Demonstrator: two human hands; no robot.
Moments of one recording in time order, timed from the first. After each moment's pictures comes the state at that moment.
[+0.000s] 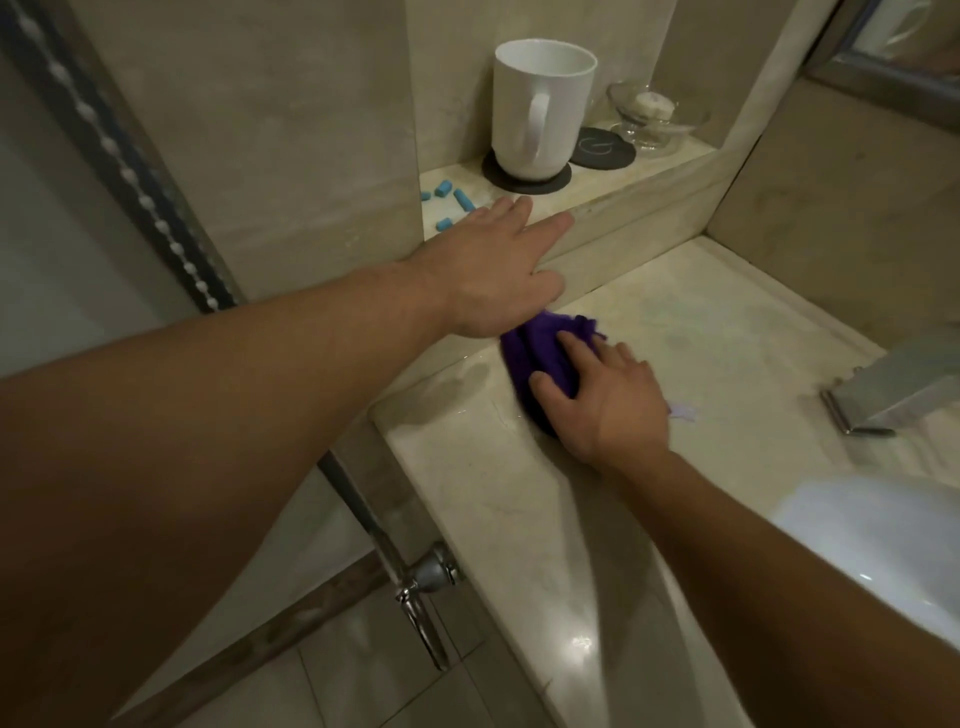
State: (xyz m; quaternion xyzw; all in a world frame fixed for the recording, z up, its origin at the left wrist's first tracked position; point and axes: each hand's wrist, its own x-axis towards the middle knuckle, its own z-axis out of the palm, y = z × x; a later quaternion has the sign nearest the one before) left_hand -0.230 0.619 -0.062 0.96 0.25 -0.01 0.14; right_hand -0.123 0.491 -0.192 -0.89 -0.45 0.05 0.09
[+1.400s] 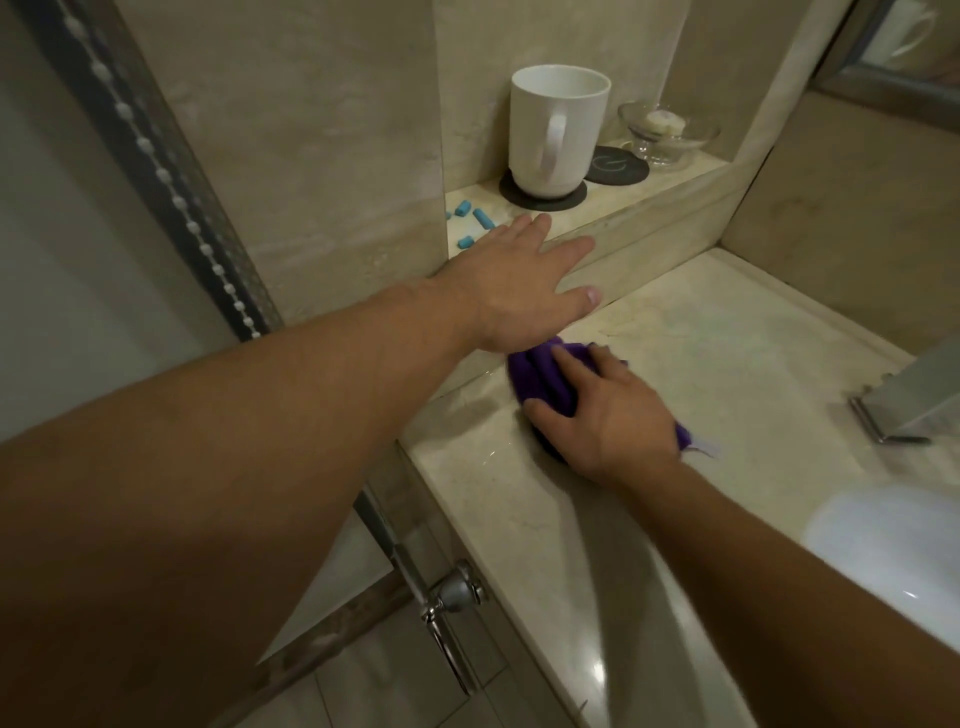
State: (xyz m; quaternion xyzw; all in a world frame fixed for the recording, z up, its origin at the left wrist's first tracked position) left_hand -0.228 0.622 -0.068 0.96 0.24 -0.02 0.12; right_hand -0.142 0.496 -0.180 -0.88 -0.46 0.07 0.07
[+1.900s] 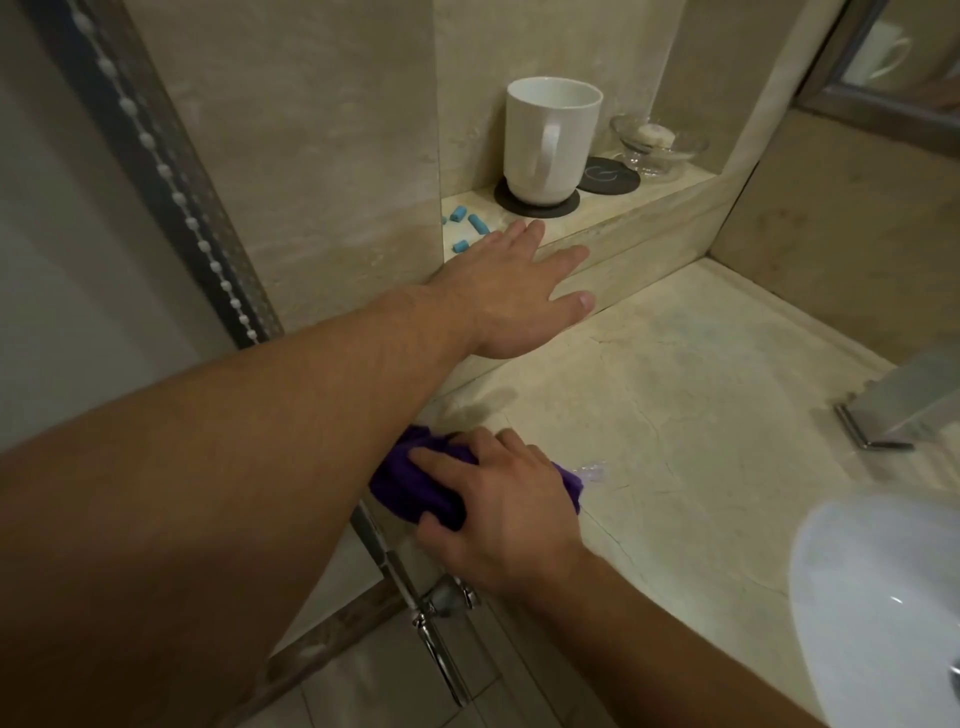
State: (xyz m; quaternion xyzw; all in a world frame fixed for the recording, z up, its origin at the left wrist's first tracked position) left_hand -0.230 0.621 -0.072 0.97 0.24 -0.02 0.08; right_hand -0.239 0.475 -0.188 -0.76 -0.63 0.07 0.14
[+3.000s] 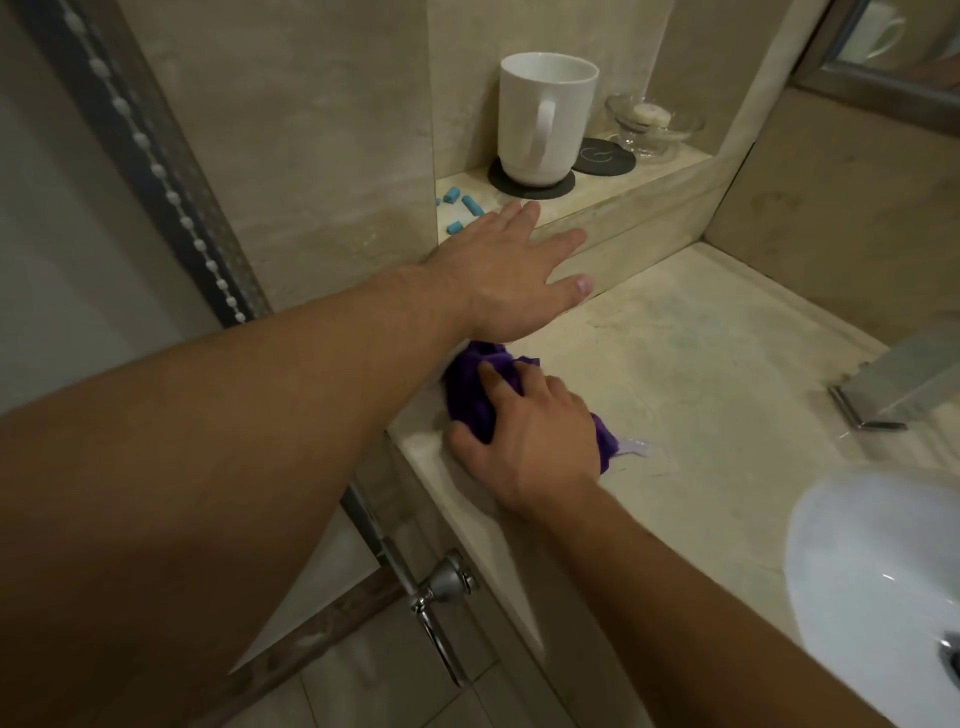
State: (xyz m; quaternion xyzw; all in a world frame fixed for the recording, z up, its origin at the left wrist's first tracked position) left_hand -0.230 0.620 -0.072 0.97 0.23 -0.02 0.07; right_hand -0.203 0.501 -0.189 -0.85 -0.51 0.03 0.10
